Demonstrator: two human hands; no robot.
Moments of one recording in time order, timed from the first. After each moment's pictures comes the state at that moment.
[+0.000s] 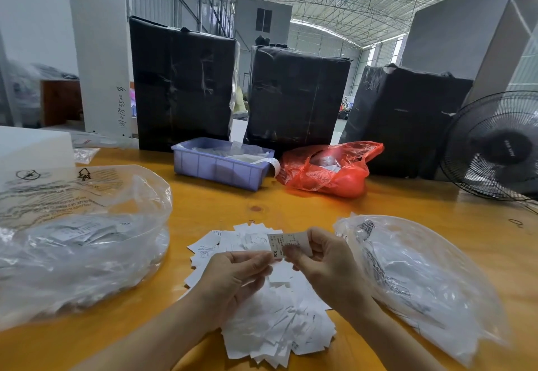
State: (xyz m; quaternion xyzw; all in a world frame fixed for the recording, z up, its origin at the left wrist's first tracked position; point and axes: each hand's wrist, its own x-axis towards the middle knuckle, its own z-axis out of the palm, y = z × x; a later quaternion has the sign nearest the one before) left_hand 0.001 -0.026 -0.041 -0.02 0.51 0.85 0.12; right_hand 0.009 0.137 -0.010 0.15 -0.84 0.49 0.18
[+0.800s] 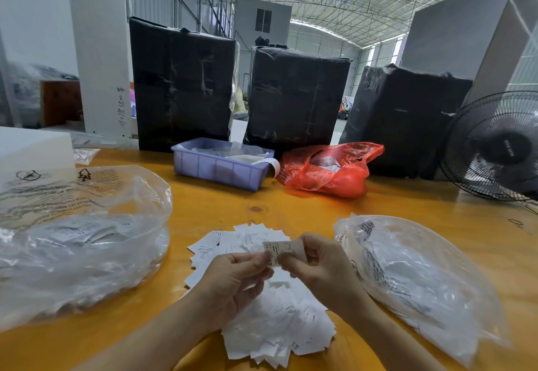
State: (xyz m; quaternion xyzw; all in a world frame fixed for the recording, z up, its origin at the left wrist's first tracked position) left_hand 0.004 -0.025 -0.036 -0.04 0.48 0.86 0.14; right_hand 0.010 0.136 -0.010 0.17 -0.85 0.48 0.15
